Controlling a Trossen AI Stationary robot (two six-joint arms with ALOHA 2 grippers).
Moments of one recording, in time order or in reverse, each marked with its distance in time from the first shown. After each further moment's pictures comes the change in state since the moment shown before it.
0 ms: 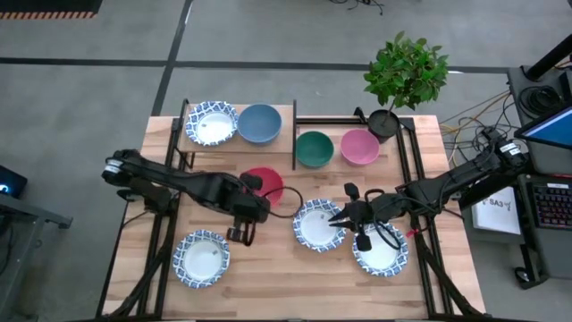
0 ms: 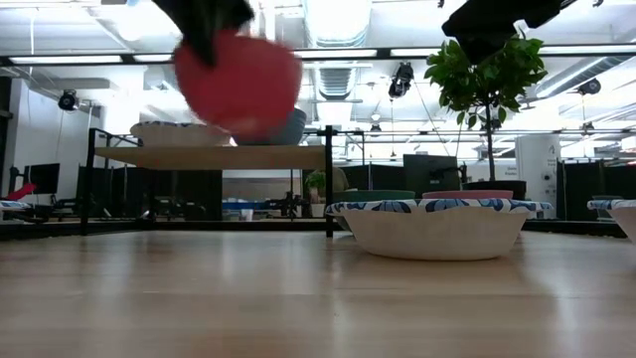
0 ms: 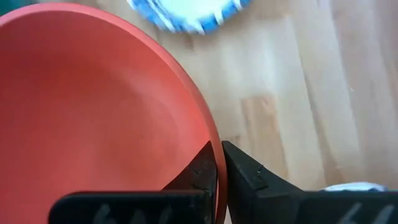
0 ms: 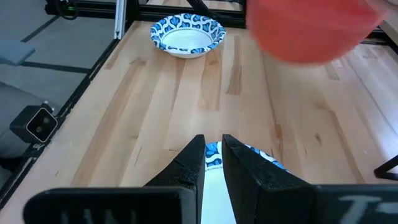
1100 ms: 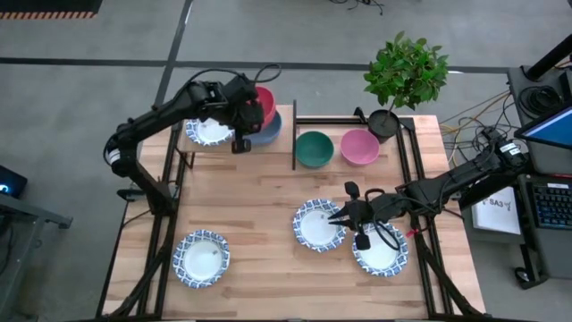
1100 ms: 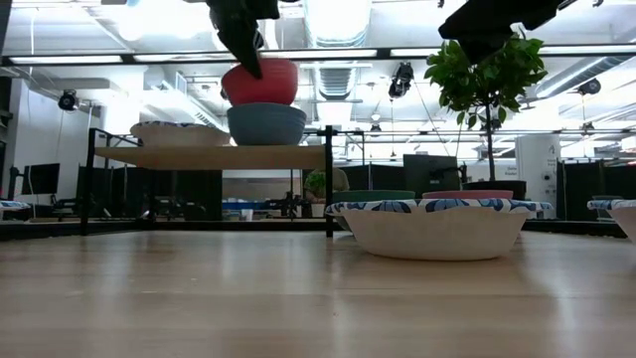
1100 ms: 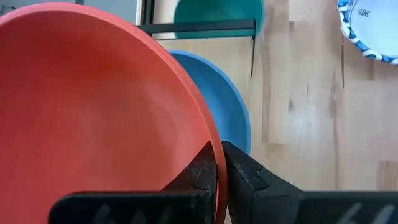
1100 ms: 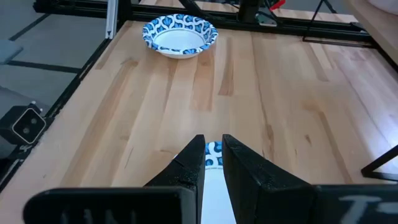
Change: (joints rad) left arm 0.720 0.005 0.270 -0.058 0.164 0.432; right arm 0.000 0.000 0.000 0.000 0.033 -0.015
